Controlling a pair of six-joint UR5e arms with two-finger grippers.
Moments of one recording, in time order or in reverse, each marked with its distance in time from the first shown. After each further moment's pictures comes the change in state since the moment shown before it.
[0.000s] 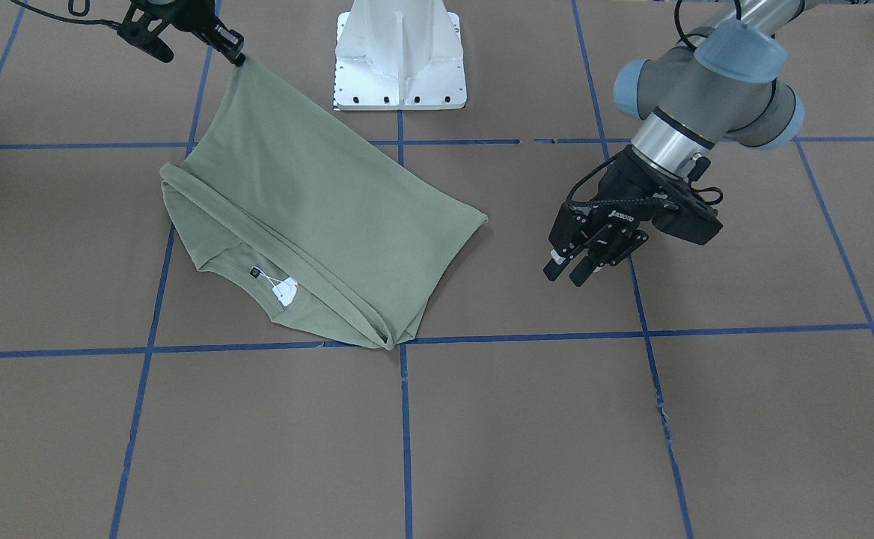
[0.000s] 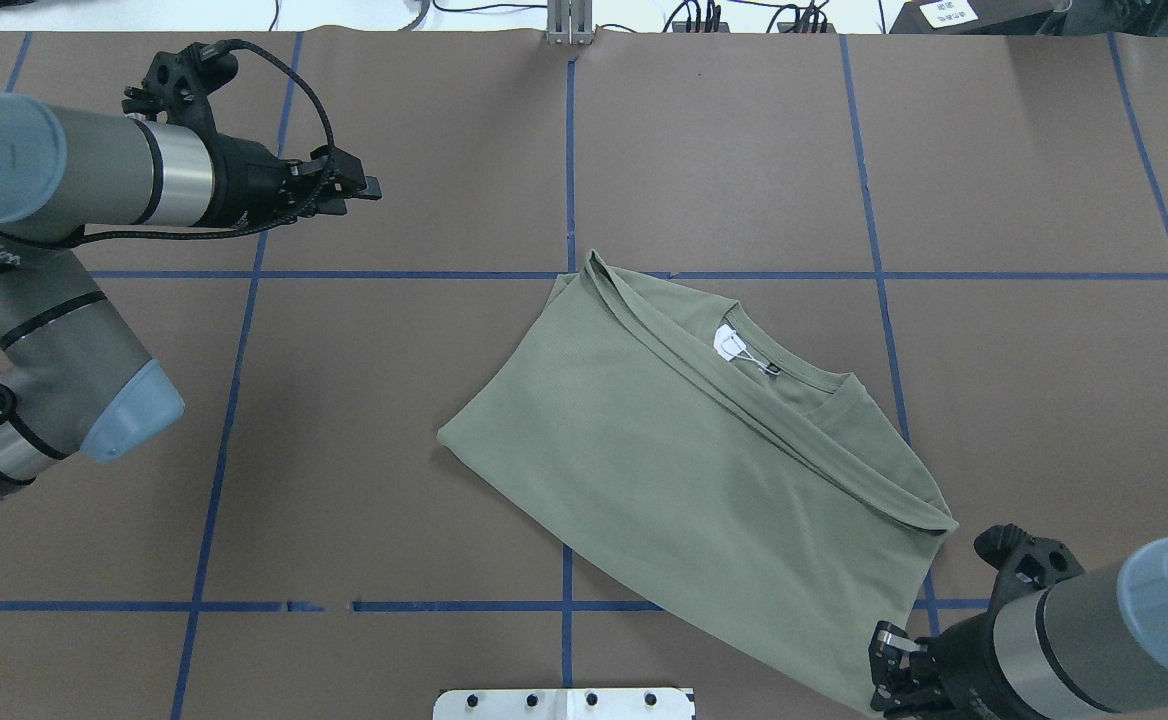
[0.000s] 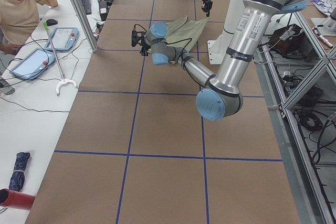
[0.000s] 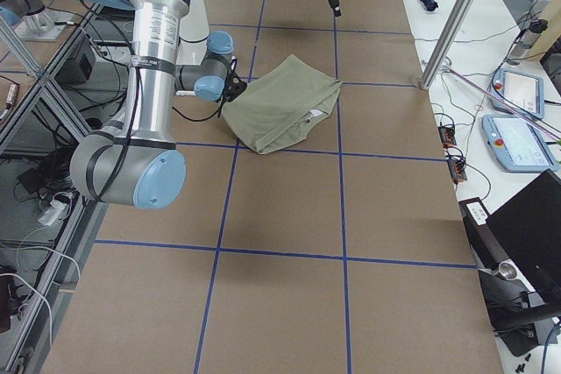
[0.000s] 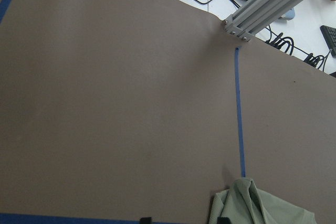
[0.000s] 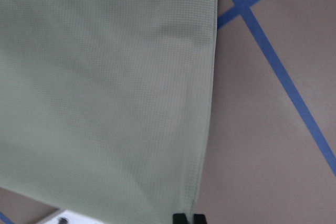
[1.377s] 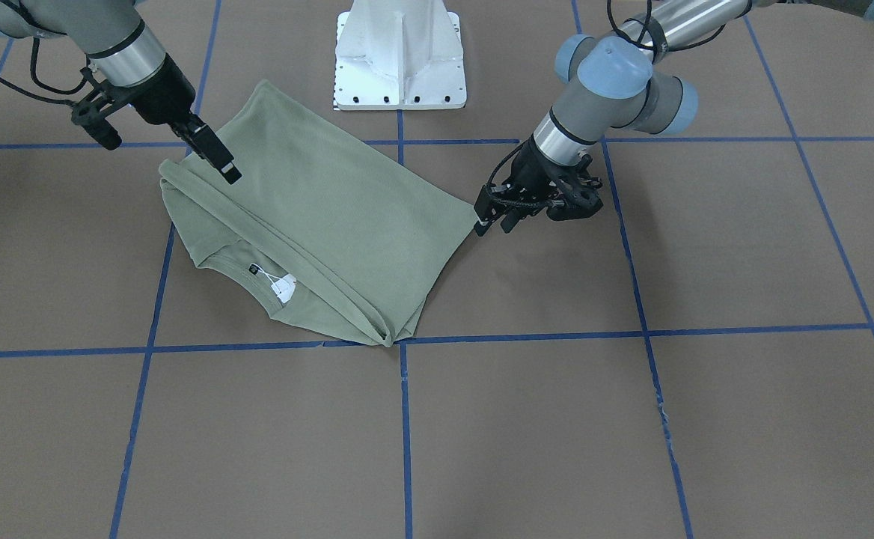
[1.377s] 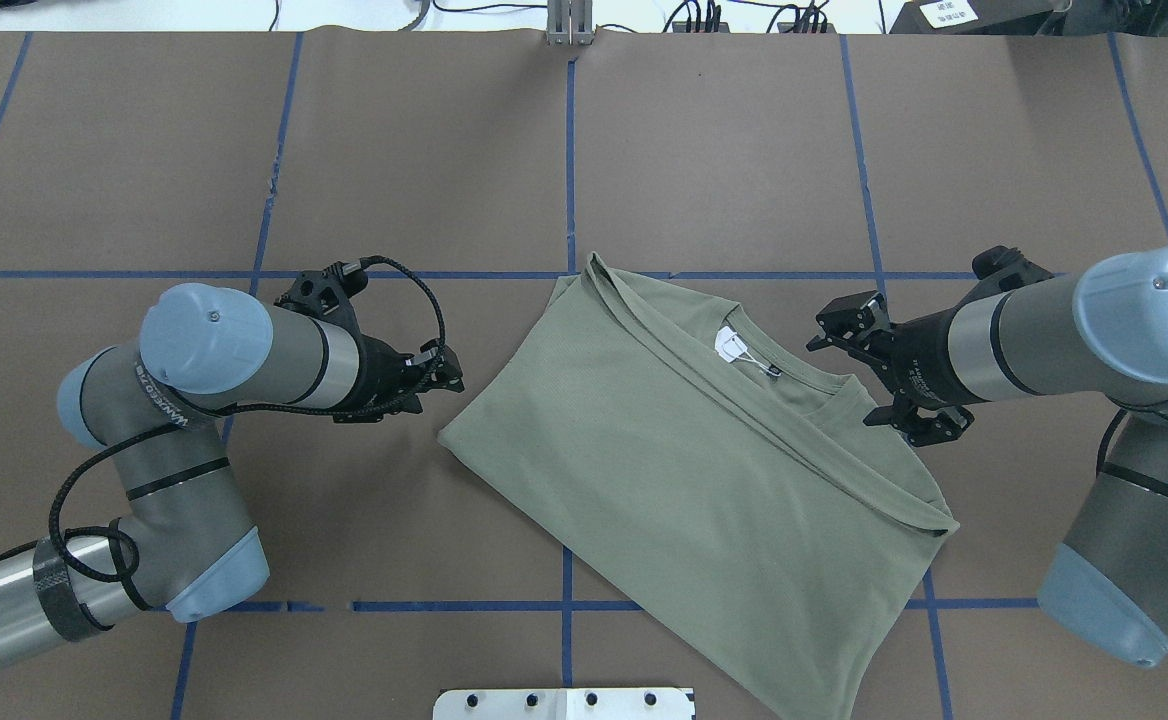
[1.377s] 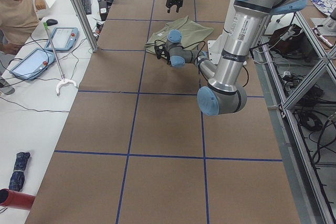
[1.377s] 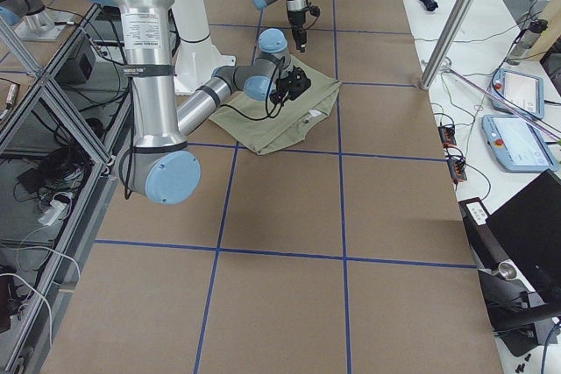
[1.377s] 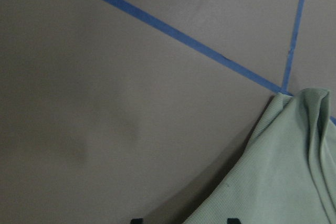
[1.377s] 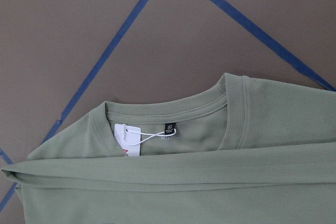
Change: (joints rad) left arm 0.289 -0.008 0.061 0.140 0.030 -0.261; right arm 0.483 0.324 -0.272 0.001 -0.027 -0.046
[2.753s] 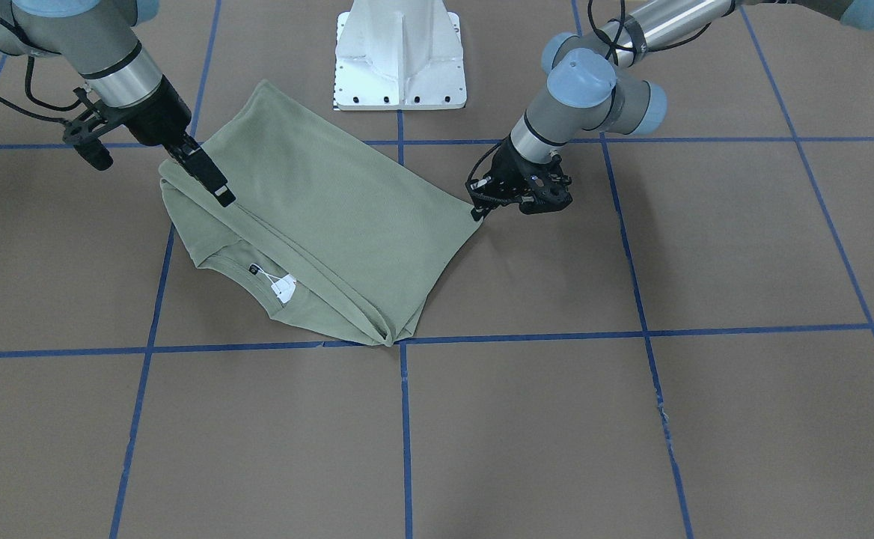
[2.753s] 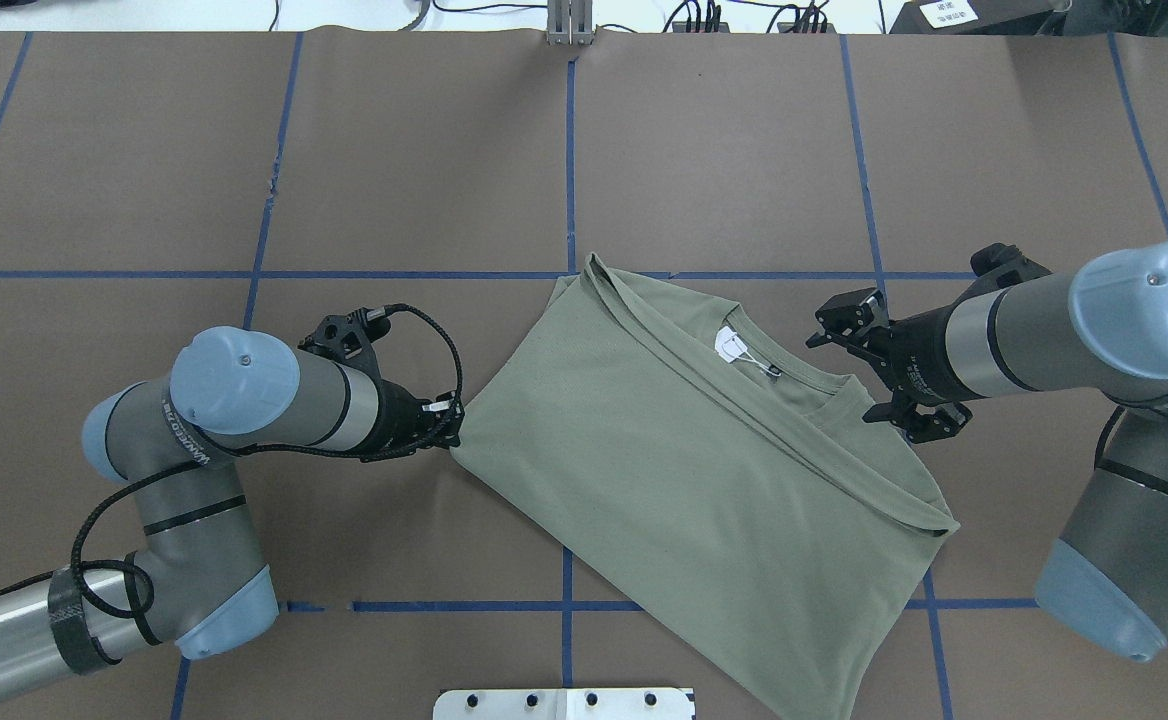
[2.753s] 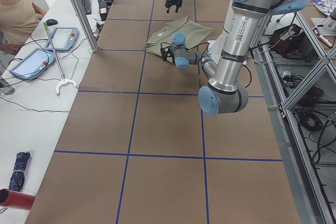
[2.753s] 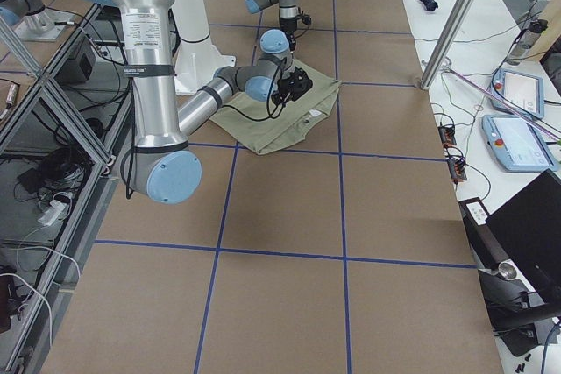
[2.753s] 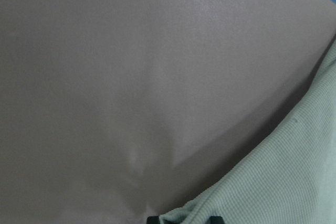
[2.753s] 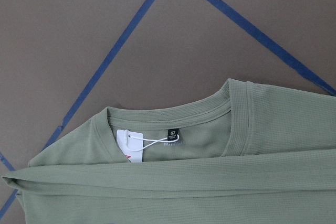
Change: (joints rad) left arm 0.047 0.010 0.005 -0.001 -0.008 0.007; right arm 0.002 0.005 -0.008 0.001 0.000 0.000
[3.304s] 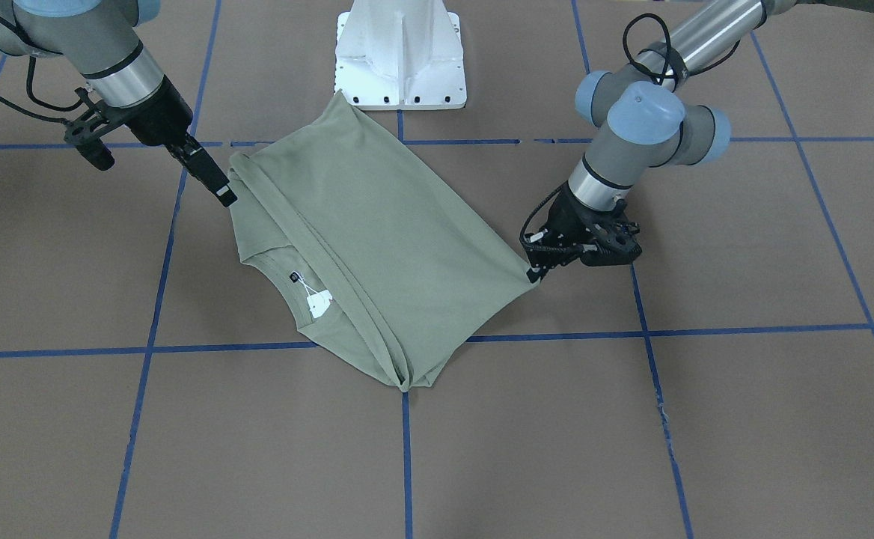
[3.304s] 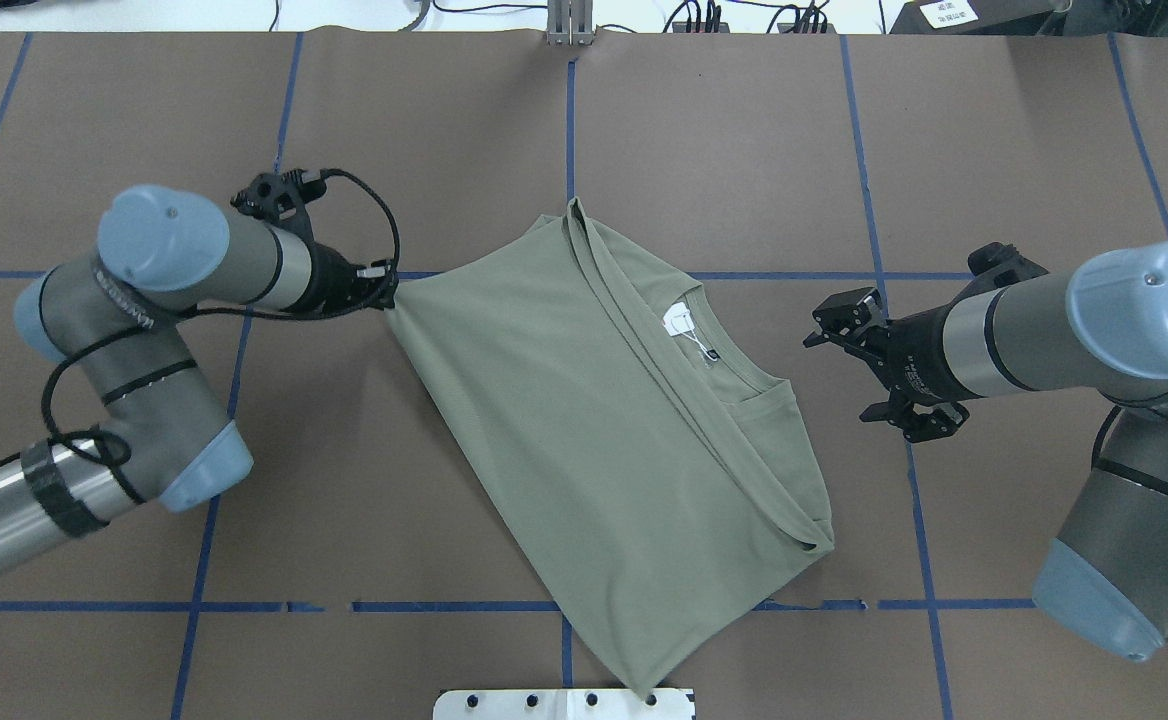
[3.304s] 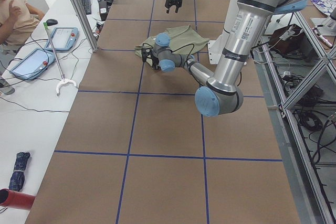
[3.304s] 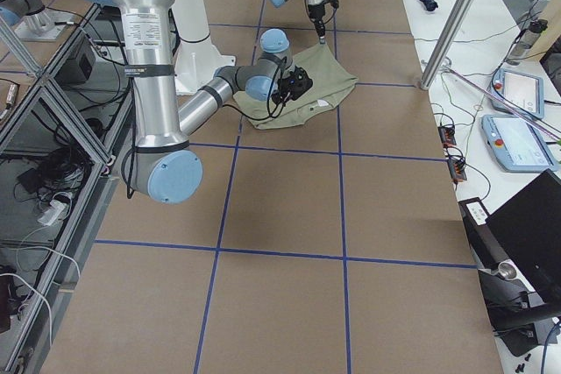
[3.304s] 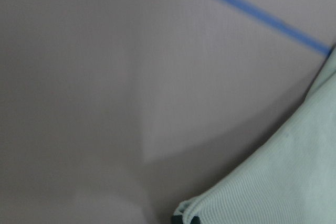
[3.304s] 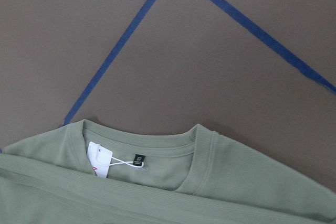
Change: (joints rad) left arm -0.245 -0.092 0.152 -0.003 0.000 0.257; right arm -0.002 0.006 -0.002 0.000 -0.001 0.000
